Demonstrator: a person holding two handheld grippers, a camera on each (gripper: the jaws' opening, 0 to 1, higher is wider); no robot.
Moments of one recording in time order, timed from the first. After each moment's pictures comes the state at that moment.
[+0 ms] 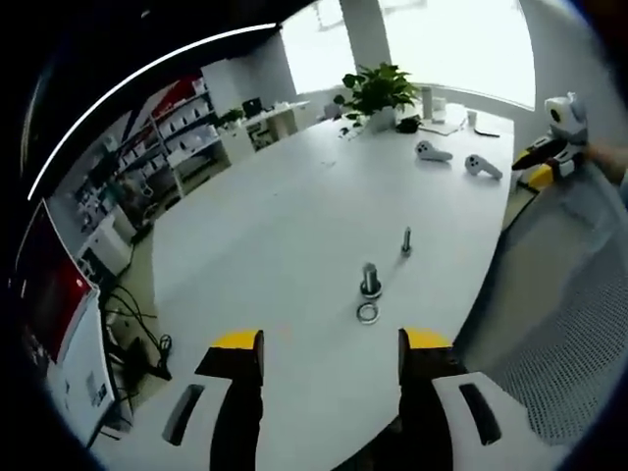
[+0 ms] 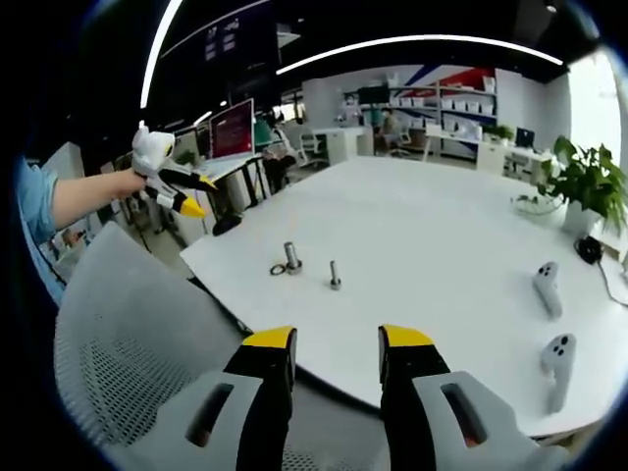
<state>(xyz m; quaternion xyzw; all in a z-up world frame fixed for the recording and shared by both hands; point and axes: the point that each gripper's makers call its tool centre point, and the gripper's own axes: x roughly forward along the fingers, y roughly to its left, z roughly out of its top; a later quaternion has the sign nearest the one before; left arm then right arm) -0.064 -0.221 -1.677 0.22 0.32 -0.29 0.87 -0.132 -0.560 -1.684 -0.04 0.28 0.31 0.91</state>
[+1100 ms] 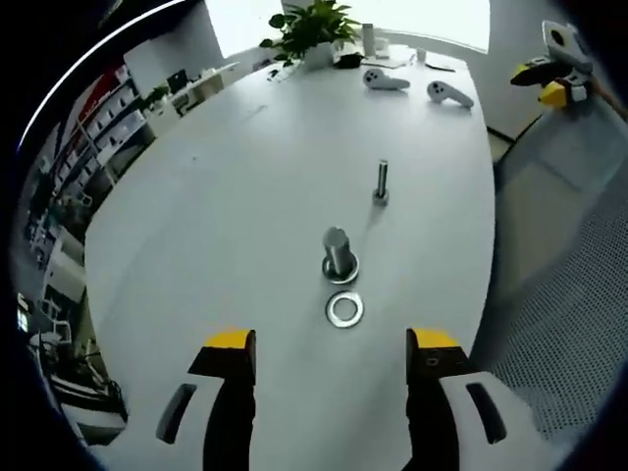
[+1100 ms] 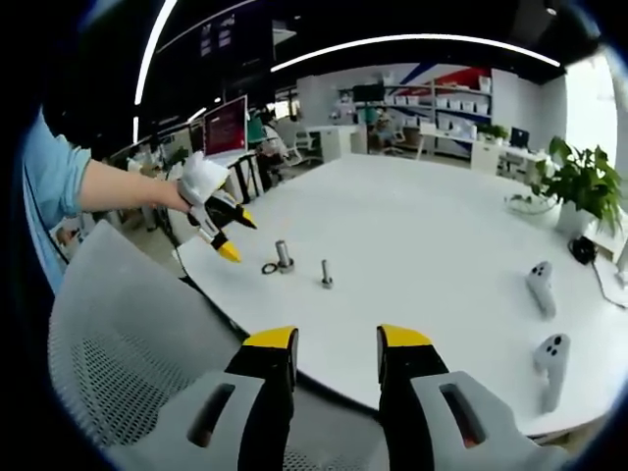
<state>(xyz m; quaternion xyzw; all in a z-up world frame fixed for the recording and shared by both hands) -0.022 -0.279 -1.789 0.27 0.41 -0.39 0.78 -0.126 -0.564 -1.686 -0.05 0.28 0.30 0.91</state>
